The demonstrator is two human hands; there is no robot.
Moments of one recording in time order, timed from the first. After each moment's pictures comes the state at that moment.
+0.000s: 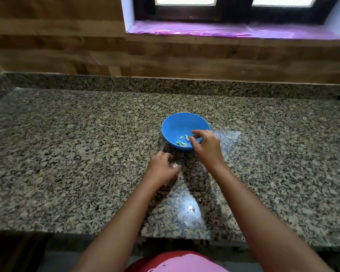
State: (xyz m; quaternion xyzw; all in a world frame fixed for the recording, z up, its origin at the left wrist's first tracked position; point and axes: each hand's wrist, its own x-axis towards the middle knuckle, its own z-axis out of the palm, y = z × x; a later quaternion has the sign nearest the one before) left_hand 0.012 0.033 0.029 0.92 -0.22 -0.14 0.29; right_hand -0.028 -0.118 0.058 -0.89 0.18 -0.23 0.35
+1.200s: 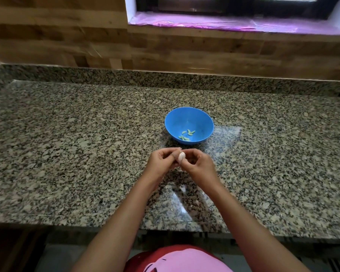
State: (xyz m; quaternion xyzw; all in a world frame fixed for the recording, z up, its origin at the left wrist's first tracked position) left_hand -0.005 0.048 0.038 0.62 -0.09 -0.26 0.74; right_hand -0.074 -0.062 0.038 -0.77 0.19 -0.13 0.59
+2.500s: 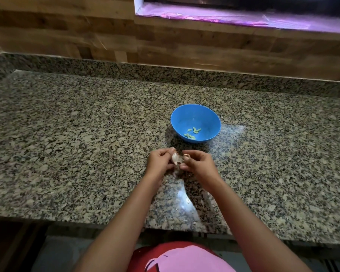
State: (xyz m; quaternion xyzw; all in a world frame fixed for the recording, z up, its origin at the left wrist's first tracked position) left_hand 0.008 0.052 0.025 0.67 0.05 -0.24 0.70; right_hand -0.052 -0.060 0.030 -0.63 0.27 -0.03 0.73
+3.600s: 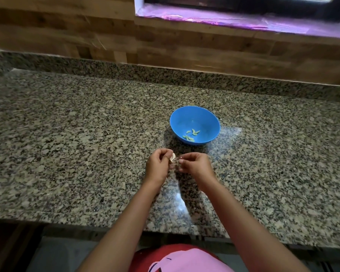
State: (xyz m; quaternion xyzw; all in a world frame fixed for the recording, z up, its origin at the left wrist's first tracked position) left_hand 0.004 0.051 0.011 0.72 -0.02 -0.15 0.67; right_hand -0.042 -0.055 0.029 -0.67 0.31 -0.04 0.67
